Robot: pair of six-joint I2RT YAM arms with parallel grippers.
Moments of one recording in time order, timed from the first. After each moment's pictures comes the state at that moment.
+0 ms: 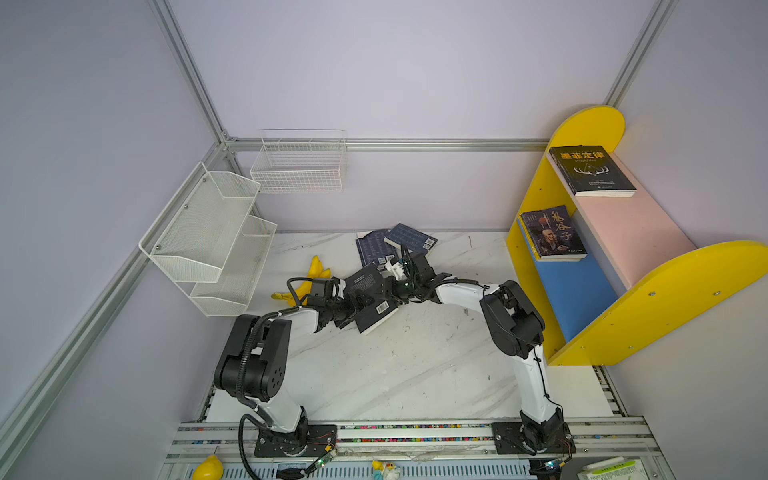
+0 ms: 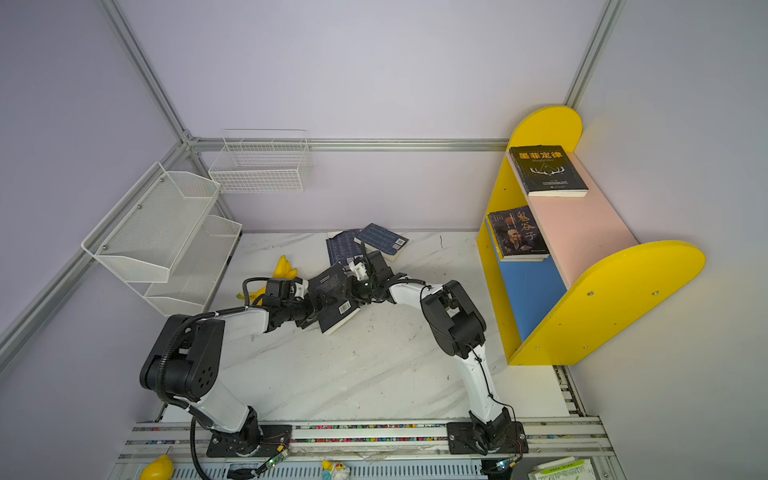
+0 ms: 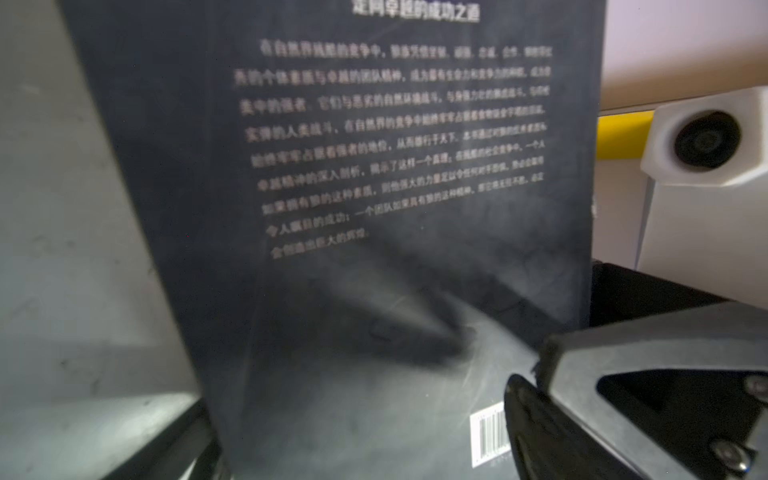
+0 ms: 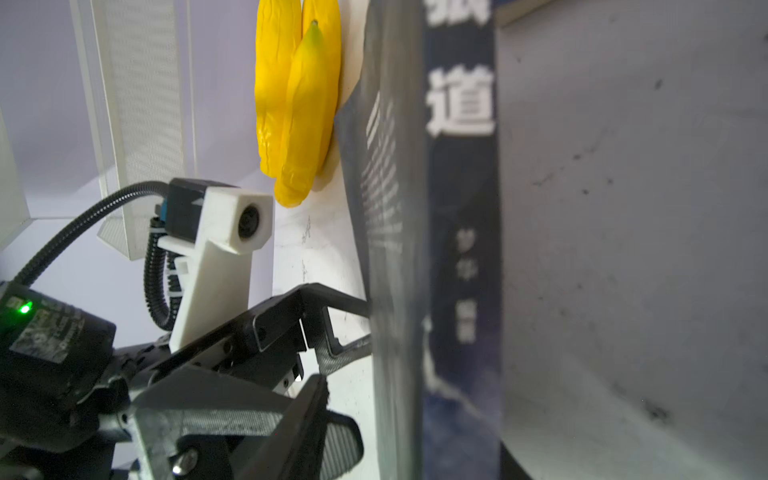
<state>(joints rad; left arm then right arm) -0.15 1.67 0.76 0.08 0.57 -0.78 0.66 2.19 1.52 -0.02 -0.69 0.83</state>
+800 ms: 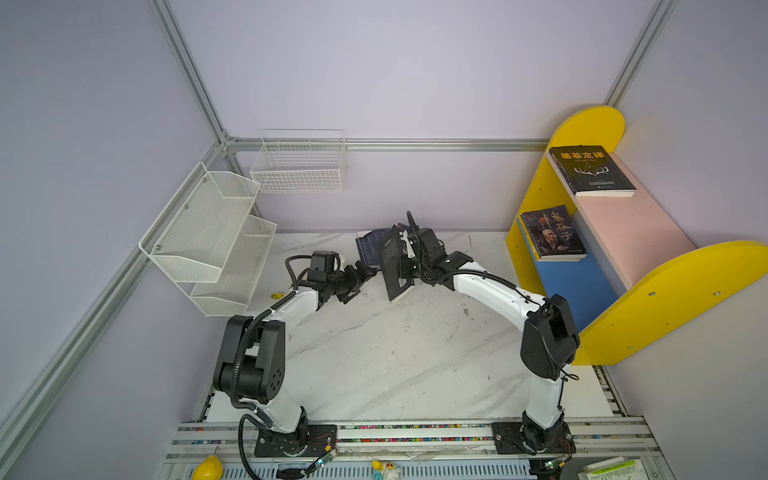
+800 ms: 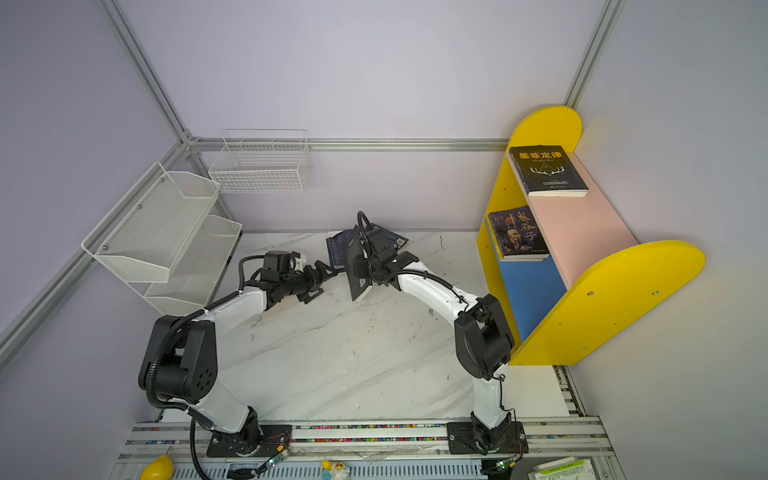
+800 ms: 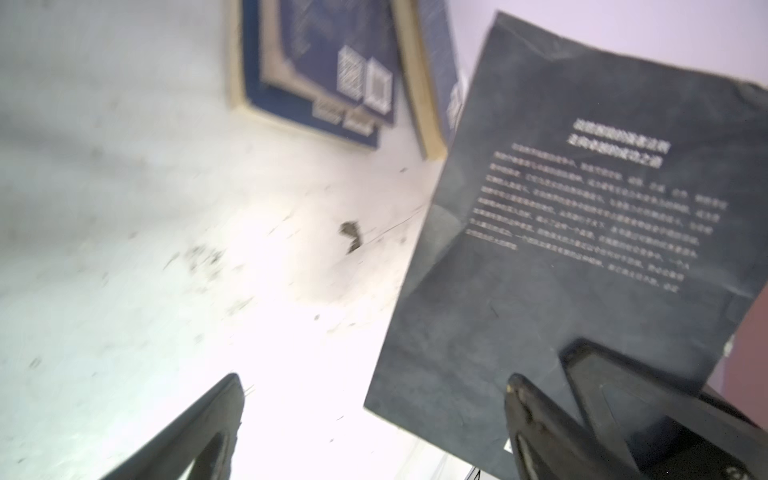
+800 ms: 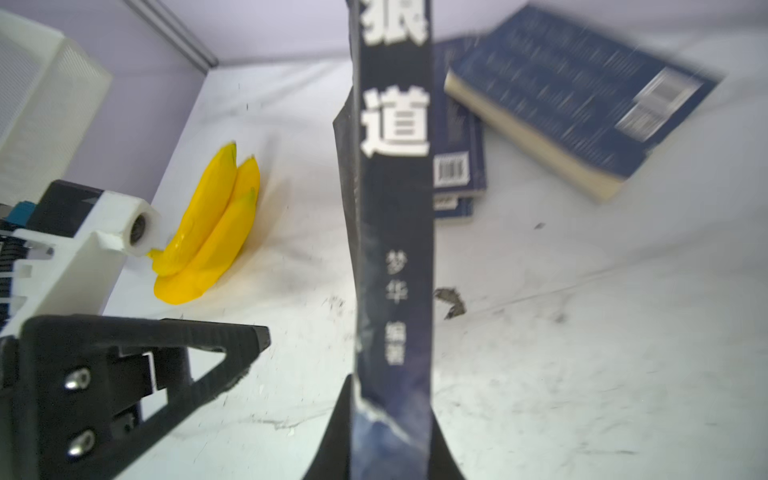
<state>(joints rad) -0.17 1.64 1.09 -0.14 0.53 -0.89 0.69 1.88 1.66 -0.45 0.06 0.45</state>
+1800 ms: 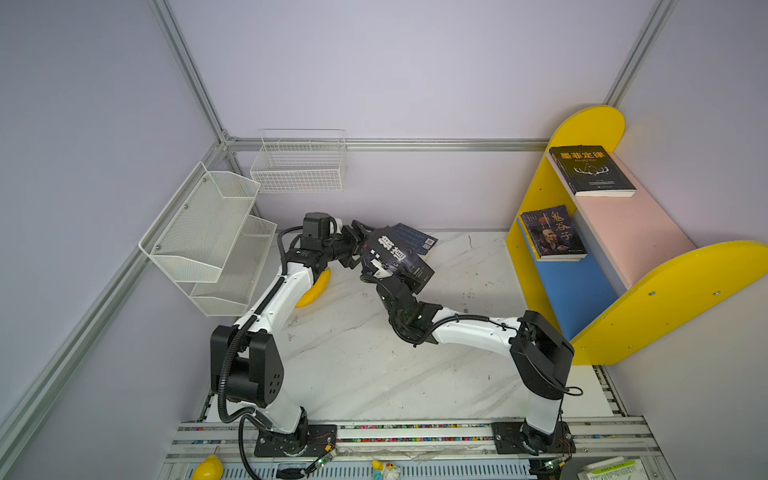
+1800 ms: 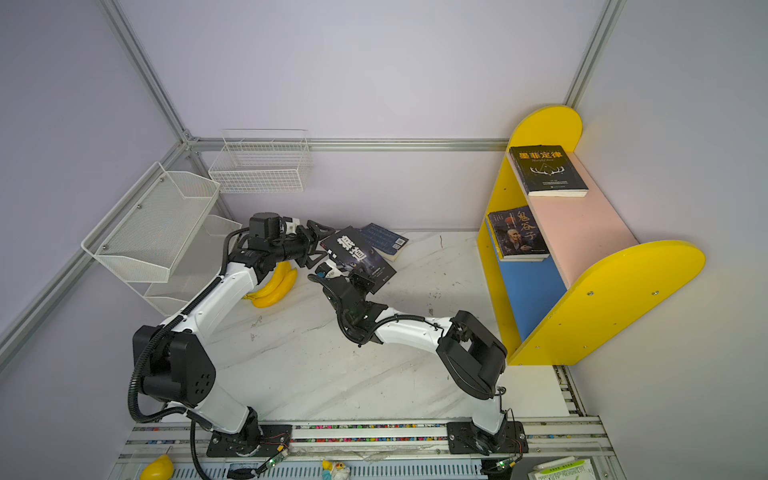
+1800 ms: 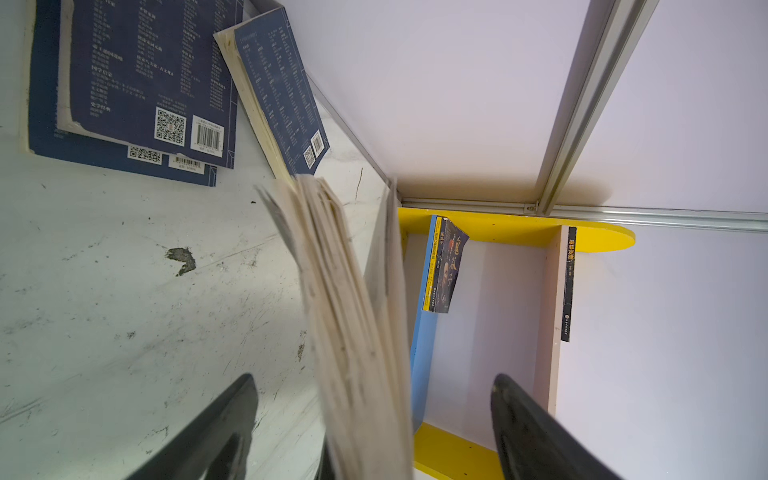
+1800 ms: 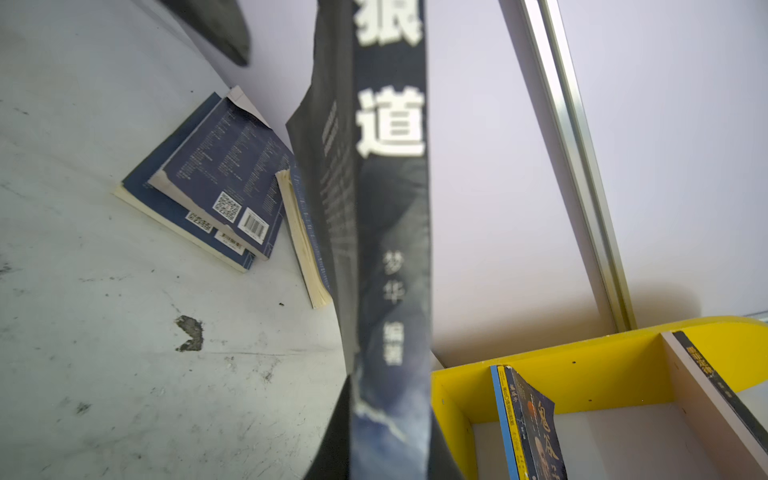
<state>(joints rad) -0.18 1.62 1.42 -0.29 0.58 -1.17 1.01 1.88 1.31 0.23 1.00 -0.69</state>
